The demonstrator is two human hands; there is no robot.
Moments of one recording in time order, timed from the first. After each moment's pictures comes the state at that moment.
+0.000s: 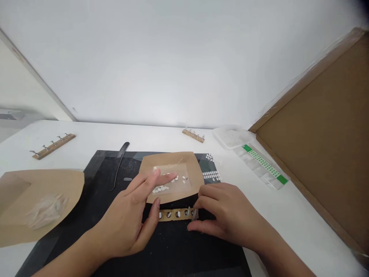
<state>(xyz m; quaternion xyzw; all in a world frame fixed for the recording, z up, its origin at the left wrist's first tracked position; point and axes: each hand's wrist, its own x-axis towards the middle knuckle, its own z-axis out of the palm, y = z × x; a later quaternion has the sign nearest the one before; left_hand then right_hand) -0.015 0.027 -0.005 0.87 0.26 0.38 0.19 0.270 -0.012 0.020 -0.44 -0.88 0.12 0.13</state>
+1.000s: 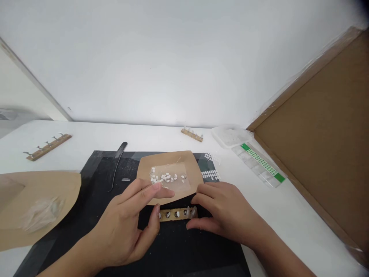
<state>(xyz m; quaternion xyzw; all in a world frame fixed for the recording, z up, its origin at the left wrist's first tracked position) -0.015 0.024 -0.002 0.86 0.23 0.42 0.20 0.269 -0.009 0.016 -0.43 -0.89 0.07 0.12</state>
